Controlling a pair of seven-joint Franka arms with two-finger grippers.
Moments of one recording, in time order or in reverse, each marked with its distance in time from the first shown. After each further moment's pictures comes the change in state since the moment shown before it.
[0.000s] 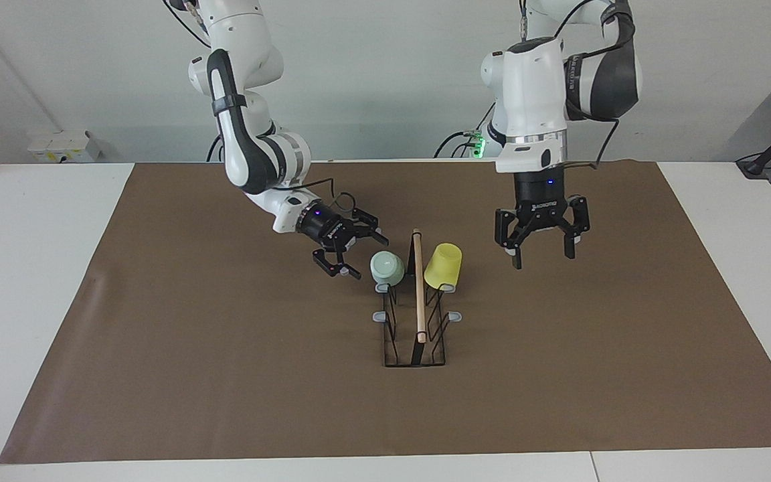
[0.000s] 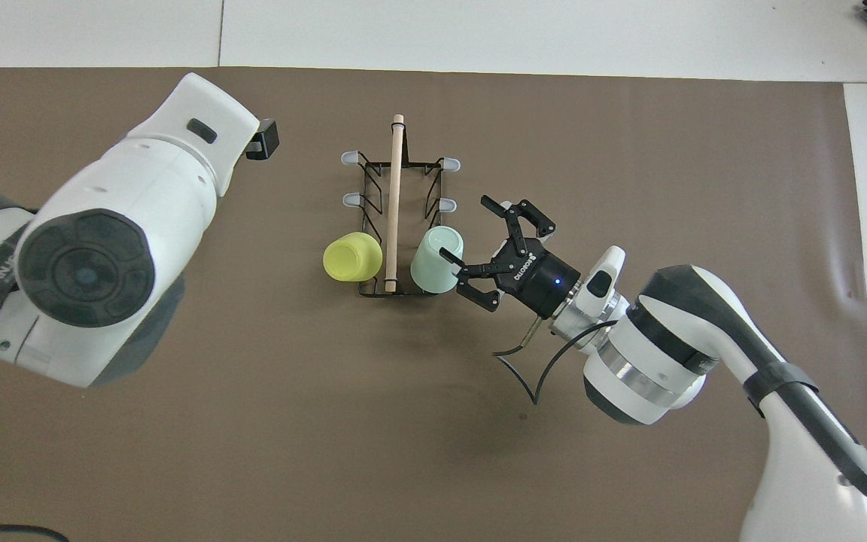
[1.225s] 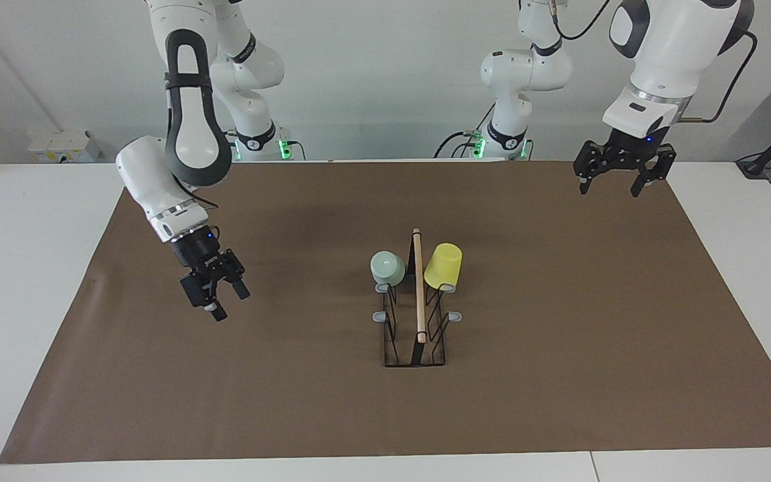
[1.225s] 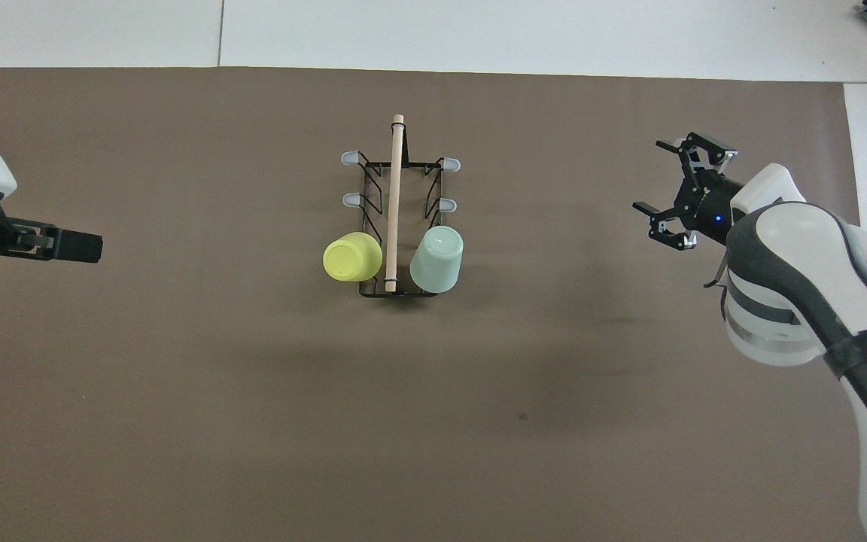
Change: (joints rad) left arm 0.006 -0.147 0.249 0.095 -0.421 -0.679 0.726; right arm -0.305 0.038 -0.010 0.141 -1.203 0.390 0.054
